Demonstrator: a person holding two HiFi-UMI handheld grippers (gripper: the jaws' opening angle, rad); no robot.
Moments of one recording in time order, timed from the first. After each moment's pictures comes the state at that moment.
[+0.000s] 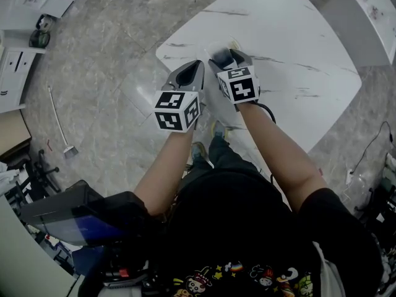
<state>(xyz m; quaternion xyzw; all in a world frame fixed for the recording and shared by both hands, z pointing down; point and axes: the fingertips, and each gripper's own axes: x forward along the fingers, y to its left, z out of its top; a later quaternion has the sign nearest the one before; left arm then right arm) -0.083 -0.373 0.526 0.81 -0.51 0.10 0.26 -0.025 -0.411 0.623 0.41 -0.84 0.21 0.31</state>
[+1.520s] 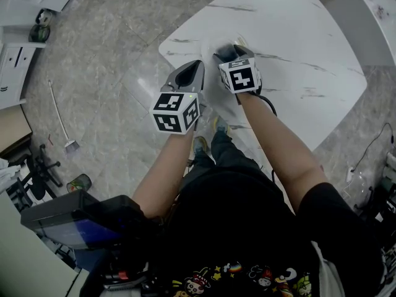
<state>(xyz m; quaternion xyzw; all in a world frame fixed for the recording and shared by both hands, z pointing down) -0.093 -0.363 0.533 0.81 -0.52 0.10 0.27 -0.024 -0.421 0.658 0.41 -0.81 0.23 0.35</state>
